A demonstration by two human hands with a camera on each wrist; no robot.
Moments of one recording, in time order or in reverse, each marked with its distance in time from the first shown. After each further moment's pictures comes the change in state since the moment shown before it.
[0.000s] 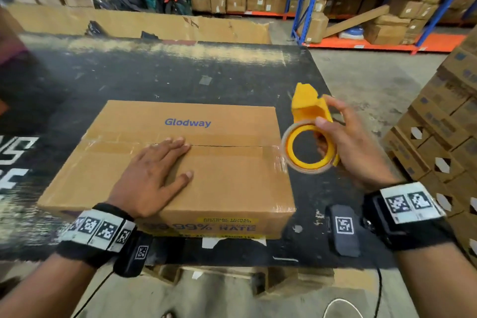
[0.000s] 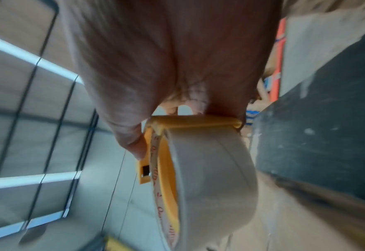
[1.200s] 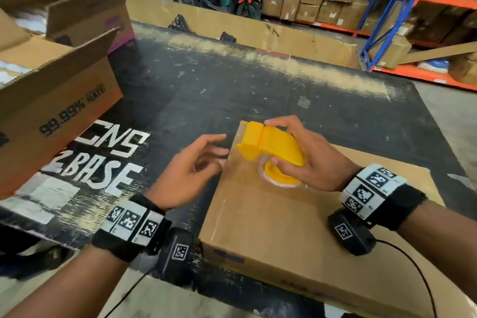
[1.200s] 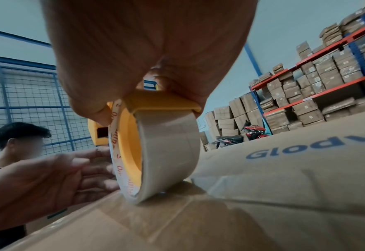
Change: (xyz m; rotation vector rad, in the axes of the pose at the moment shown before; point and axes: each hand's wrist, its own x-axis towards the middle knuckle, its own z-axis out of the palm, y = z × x) left_hand -0.026 -0.207 -0.084 -0.957 0.200 -0.192; right_hand 0.105 -0.060 0.332 -0.581 -0.713 -0.502
